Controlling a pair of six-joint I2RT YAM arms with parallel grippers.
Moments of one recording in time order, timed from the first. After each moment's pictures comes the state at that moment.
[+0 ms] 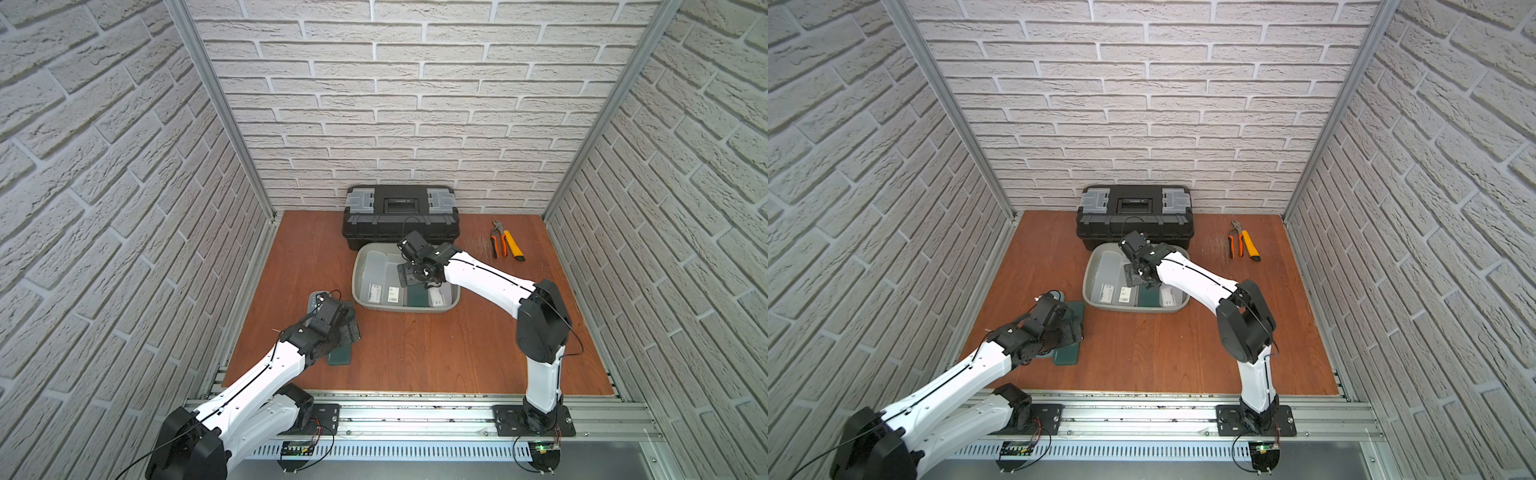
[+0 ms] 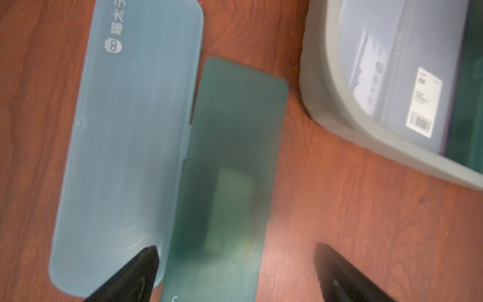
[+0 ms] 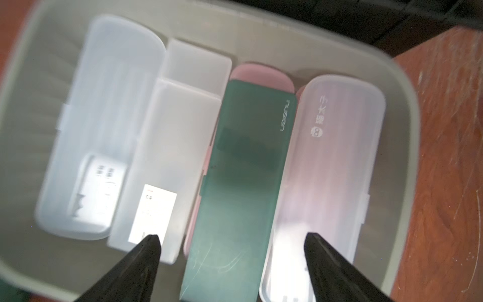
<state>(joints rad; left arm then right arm) -0.55 0.94 0.51 -0.66 -0.18 -0.75 0.68 1.90 1.64 -0.82 0.28 0.48</state>
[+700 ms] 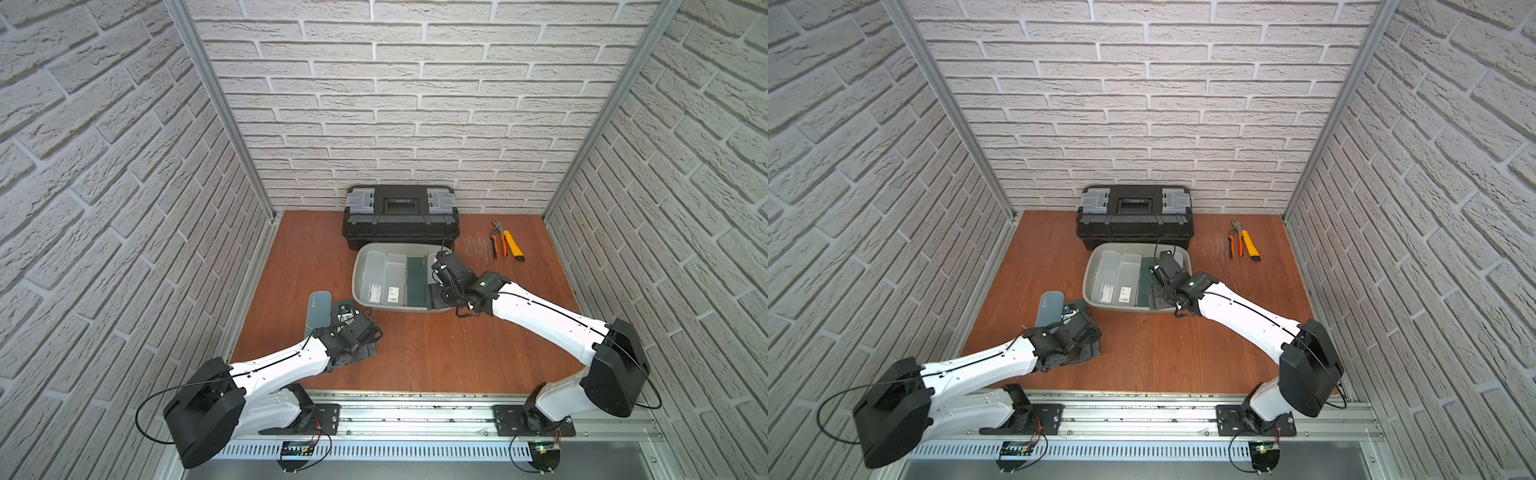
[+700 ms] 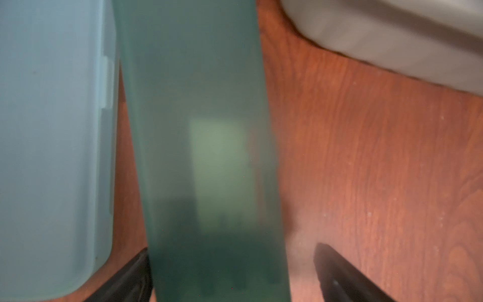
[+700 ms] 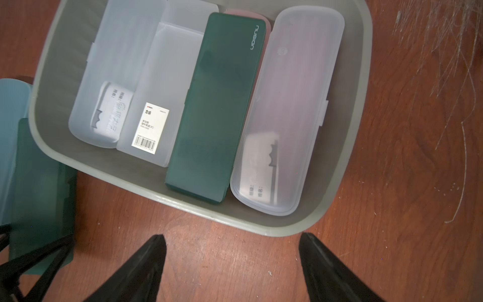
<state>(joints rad) -0.87 1.16 0.52 -0.59 -0.34 -0.93 0.69 1.47 1.17 -0.72 0.20 0.49</state>
